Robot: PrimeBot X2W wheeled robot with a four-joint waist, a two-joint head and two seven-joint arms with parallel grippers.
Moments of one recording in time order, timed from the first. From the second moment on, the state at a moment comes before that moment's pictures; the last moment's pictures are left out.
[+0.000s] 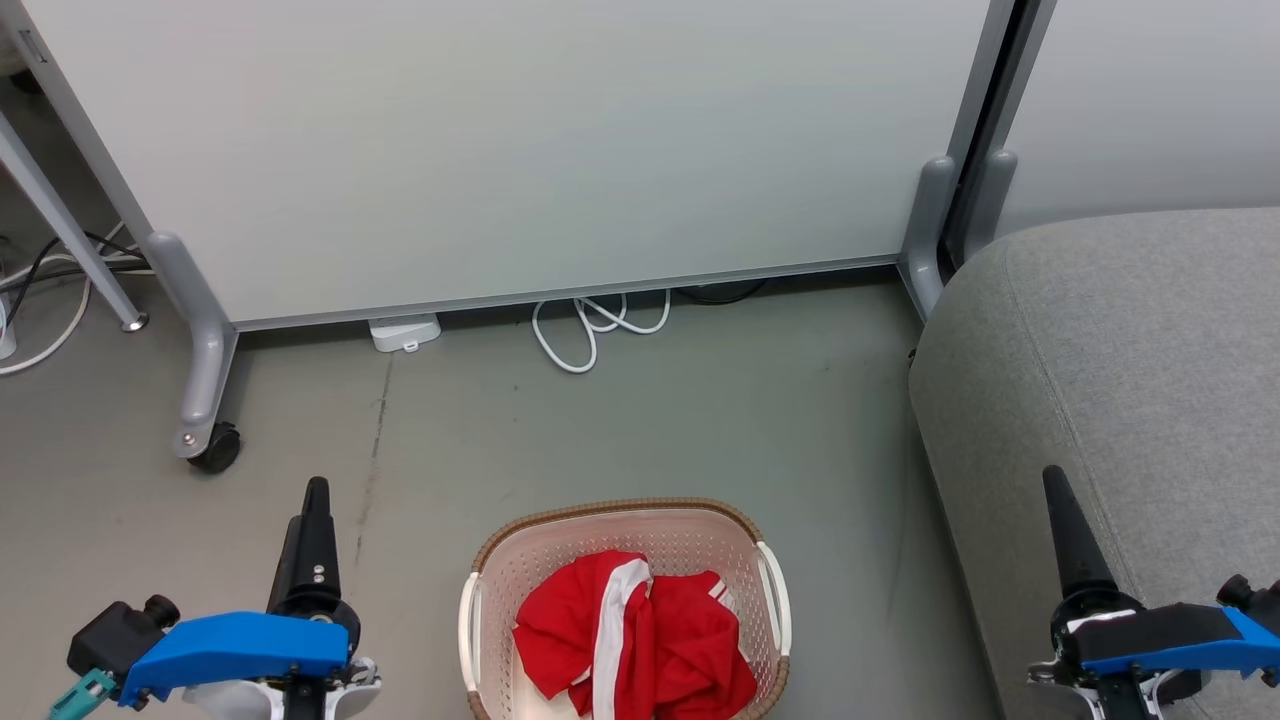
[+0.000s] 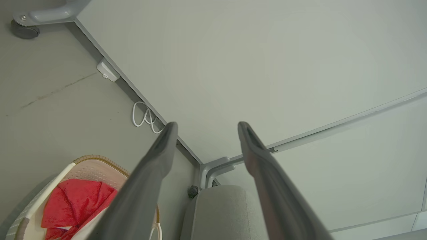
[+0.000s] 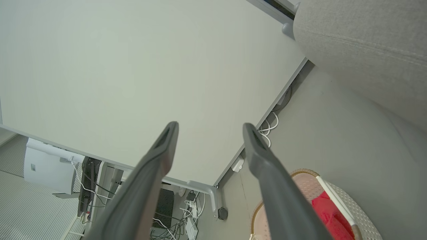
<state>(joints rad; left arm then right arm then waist) -0.06 0.04 0.04 0.24 -1.14 -0.10 -0.01 -0.07 -0.04 -0.09 0.25 1.16 0.13 -0.01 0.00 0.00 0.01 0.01</state>
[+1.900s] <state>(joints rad) -0.07 0.09 -0.11 0.30 -0.45 -0.12 -0.18 -0.06 -0.04 -0.10 0.28 0.37 0.13 -0.17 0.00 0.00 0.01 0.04</state>
